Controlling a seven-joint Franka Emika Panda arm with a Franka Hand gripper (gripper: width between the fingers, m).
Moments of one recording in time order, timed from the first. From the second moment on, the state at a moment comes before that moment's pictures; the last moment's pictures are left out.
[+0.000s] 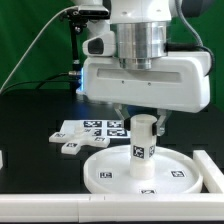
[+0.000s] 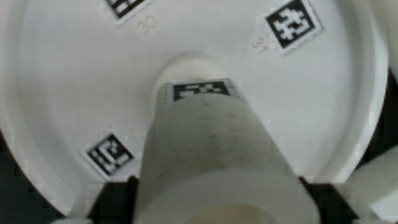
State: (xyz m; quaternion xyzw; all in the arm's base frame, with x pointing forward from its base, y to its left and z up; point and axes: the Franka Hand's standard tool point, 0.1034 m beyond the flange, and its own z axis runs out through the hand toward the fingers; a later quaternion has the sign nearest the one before) arm 0.571 0.036 0.086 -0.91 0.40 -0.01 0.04
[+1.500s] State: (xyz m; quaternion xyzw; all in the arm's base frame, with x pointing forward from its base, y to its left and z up) arm 0.565 0.043 0.084 -0.99 0.09 -0.03 0.05
